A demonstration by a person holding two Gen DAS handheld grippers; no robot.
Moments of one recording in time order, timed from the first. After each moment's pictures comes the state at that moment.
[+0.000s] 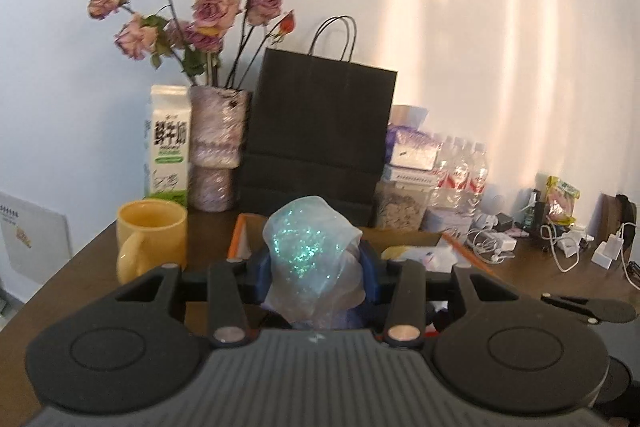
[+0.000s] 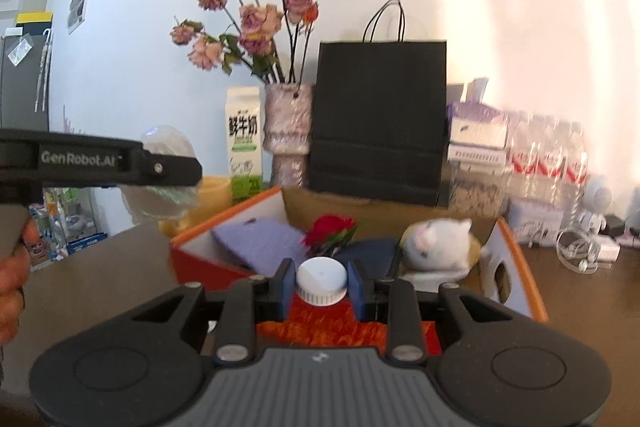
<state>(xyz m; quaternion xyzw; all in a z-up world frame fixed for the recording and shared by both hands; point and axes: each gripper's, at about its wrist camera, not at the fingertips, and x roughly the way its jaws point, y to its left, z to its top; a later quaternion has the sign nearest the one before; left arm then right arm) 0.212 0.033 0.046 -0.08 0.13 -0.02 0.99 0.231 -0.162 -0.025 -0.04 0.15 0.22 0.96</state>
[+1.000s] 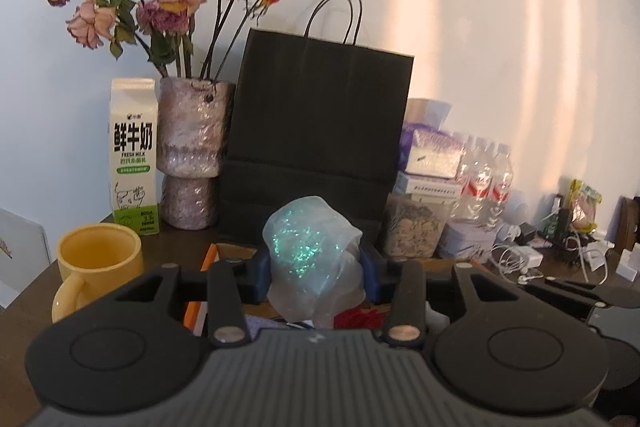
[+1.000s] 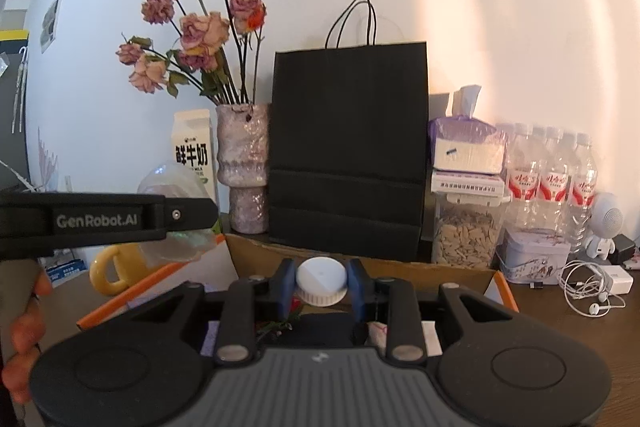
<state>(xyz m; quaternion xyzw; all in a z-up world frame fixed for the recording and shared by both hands) 0.325 0.027 0.040 -0.07 0.14 -0.01 0.99 0.342 -0.161 -0.019 -0.02 0.15 0.20 0.97</state>
